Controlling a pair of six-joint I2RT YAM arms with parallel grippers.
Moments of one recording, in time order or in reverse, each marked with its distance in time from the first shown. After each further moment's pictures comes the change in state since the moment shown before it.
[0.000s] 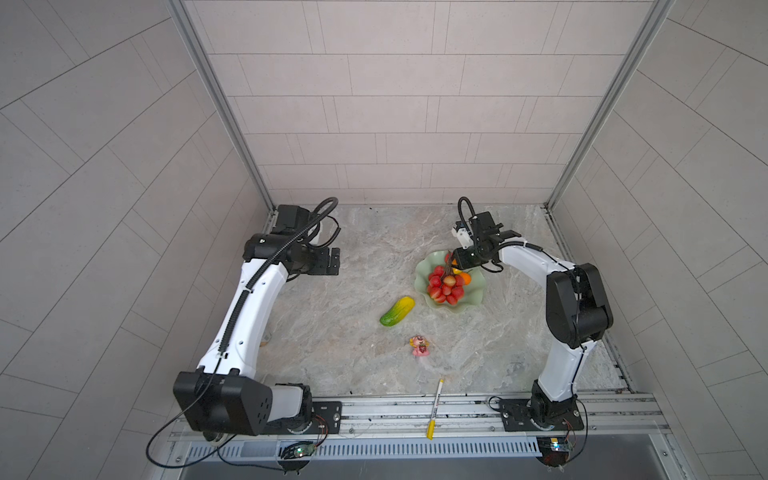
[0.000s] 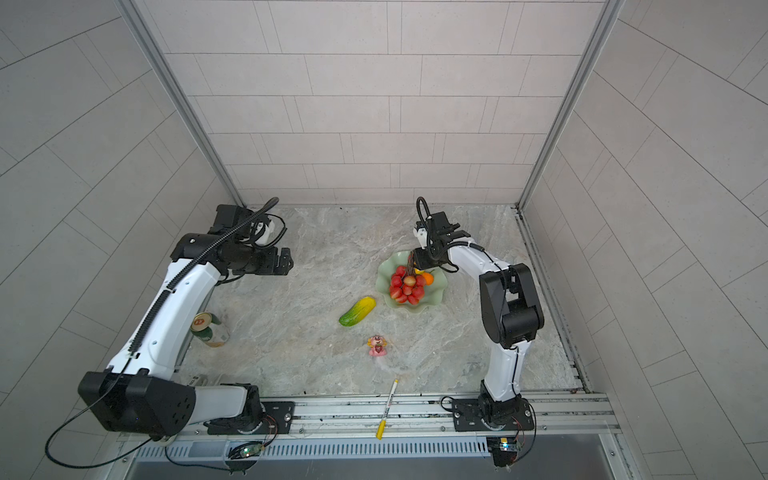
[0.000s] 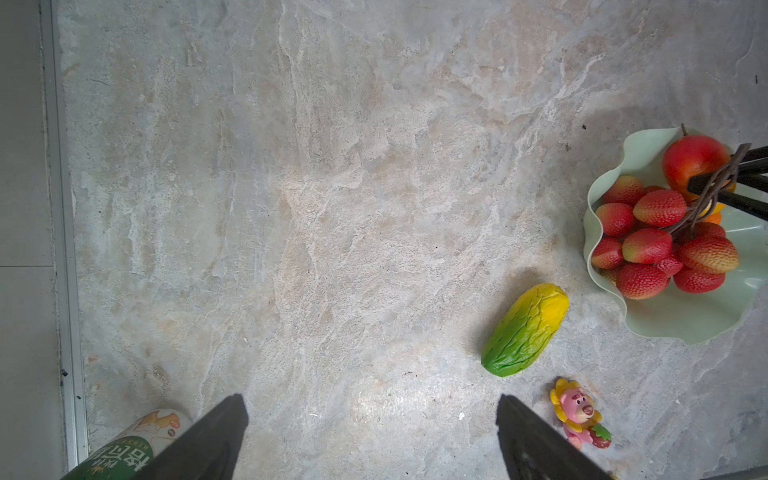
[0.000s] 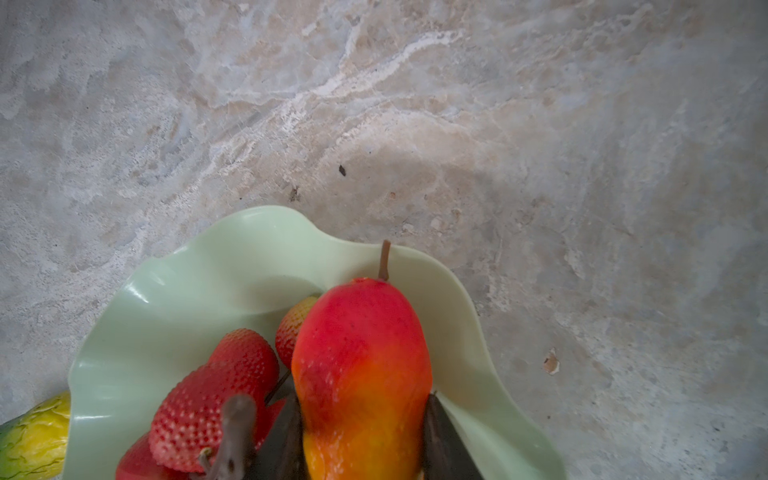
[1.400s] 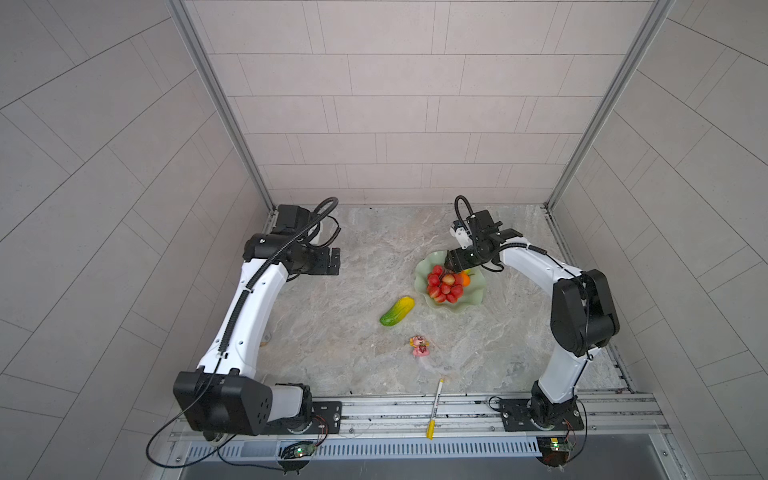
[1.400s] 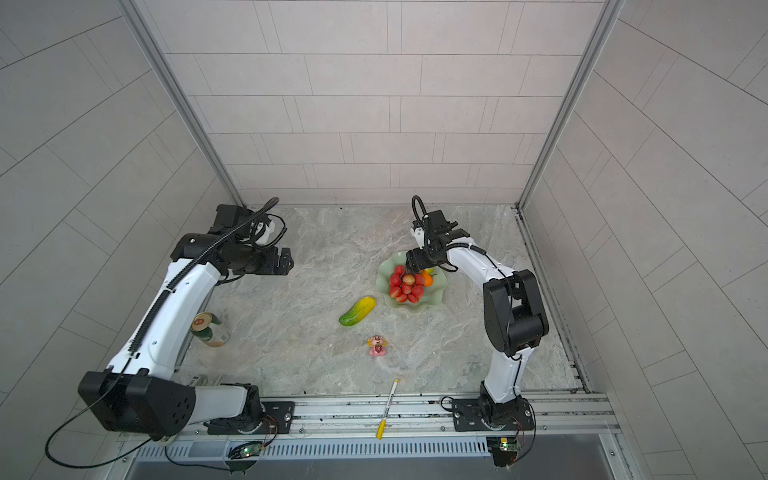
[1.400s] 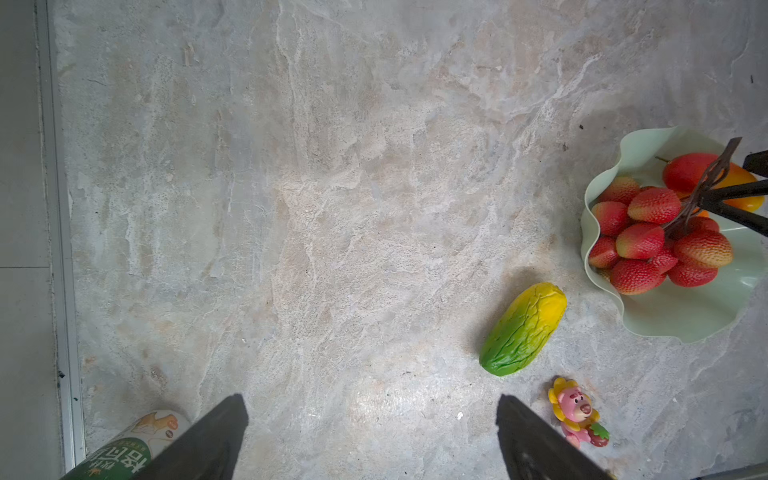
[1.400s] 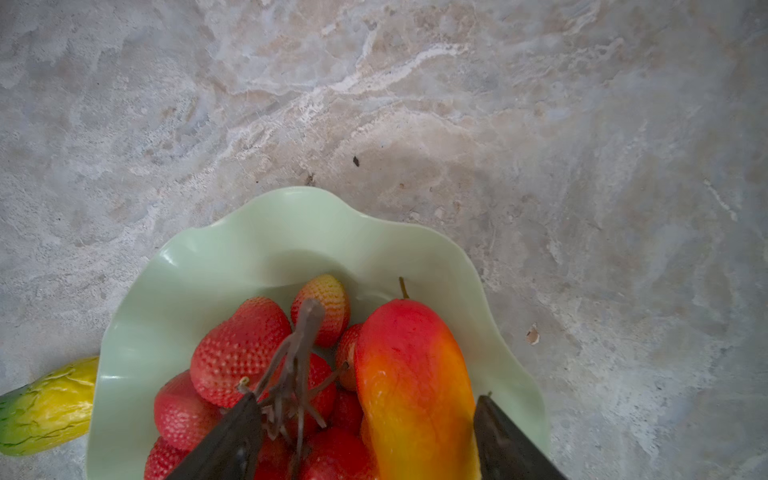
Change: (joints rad) left arm 0.000 0.000 0.000 0.000 0.005 0.000; right arm 0.039 -0.061 0.010 -0.069 0.068 -0.032
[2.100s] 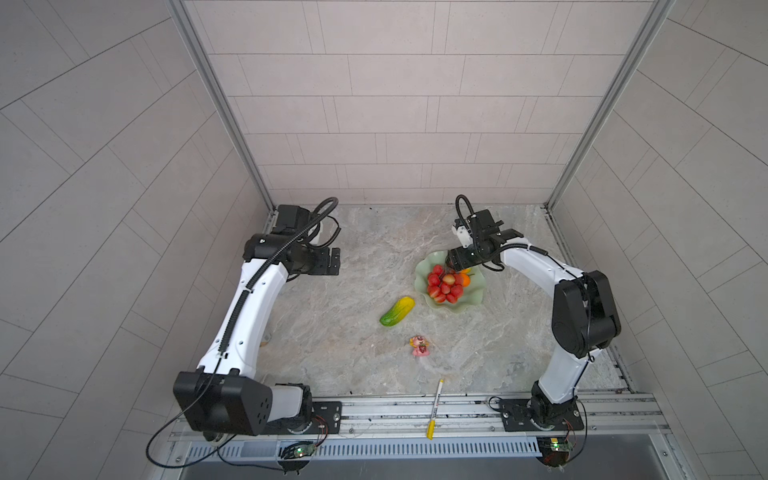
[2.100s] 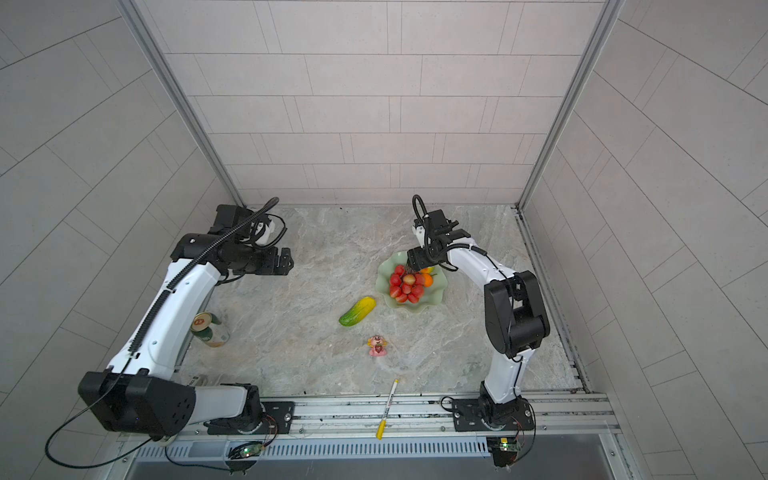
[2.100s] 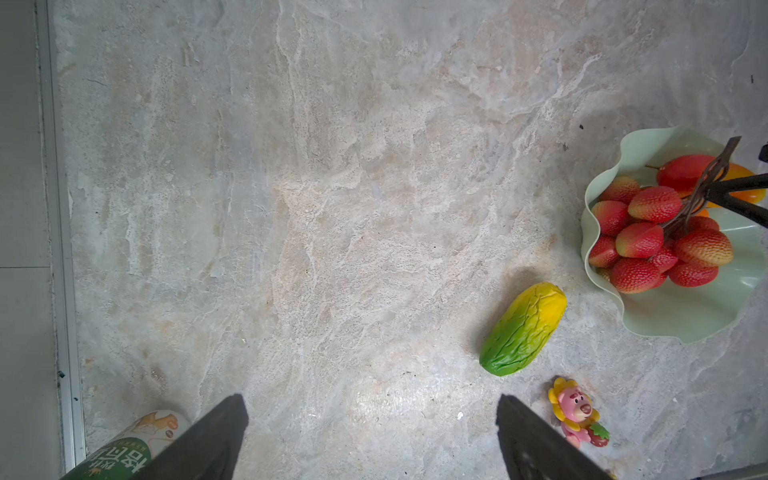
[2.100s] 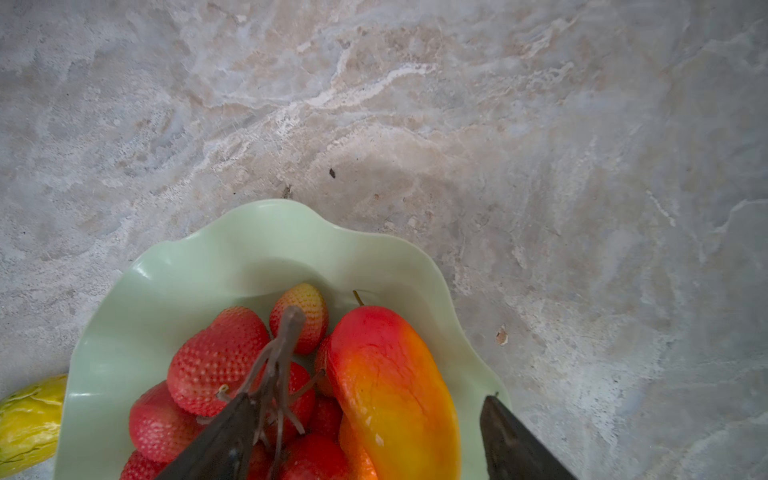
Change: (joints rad) left arm 0.000 0.000 0.000 0.000 0.000 0.000; right arm 0.000 -0.024 -0.006 0.019 0.064 -0.002
